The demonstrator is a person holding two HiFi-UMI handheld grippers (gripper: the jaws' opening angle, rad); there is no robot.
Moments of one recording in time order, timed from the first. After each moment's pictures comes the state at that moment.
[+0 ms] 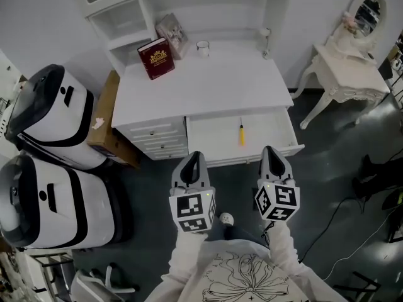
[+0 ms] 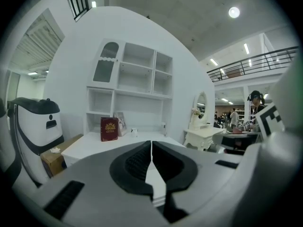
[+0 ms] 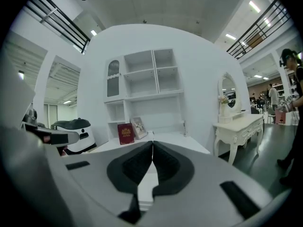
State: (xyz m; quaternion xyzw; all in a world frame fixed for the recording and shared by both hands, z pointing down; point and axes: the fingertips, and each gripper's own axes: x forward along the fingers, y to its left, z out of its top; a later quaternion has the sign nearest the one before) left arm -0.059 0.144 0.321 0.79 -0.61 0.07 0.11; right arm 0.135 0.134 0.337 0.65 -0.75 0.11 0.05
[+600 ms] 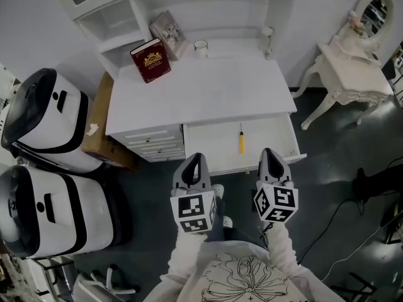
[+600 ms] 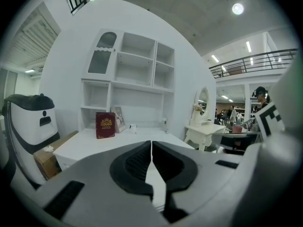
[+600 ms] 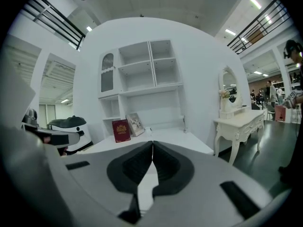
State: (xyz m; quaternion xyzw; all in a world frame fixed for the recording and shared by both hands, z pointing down) left arm -0.047 0.075 0.345 0.79 -0.60 0.10 0.13; right arm 0.143 0.067 0.361 0.65 -0.75 0.14 0.06
